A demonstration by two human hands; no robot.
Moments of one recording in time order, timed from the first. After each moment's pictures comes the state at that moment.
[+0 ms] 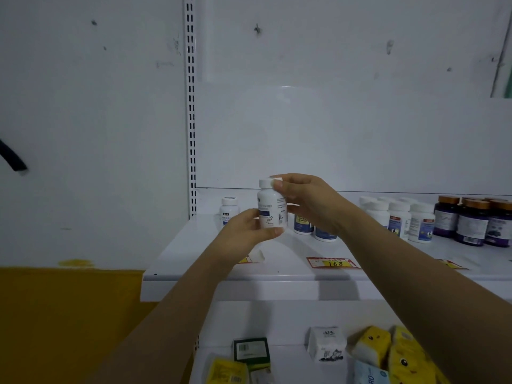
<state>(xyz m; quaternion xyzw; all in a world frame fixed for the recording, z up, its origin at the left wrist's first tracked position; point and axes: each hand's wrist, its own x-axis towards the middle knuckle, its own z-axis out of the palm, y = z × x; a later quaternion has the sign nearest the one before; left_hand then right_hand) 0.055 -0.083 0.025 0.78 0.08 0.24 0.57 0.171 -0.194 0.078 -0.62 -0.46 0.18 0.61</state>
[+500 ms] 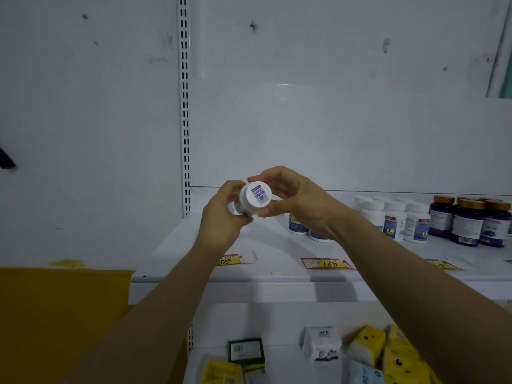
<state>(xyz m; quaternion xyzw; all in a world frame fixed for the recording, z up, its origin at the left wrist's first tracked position) 0.070 -0.065 0.033 0.78 0.09 0.44 0.43 0.165 -0.196 0.075 -0.61 -0.56 0.11 0.54</state>
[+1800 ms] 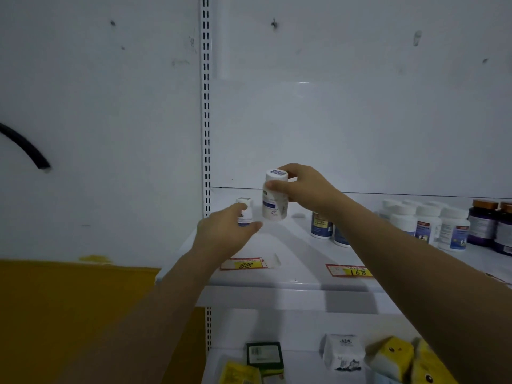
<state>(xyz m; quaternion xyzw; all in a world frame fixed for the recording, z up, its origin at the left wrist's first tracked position) 0.052 -0.035 0.029 0.90 0.26 0.28 0.21 0.181 -0.147 0.090 -0.74 -0.48 -0.03 0.47</state>
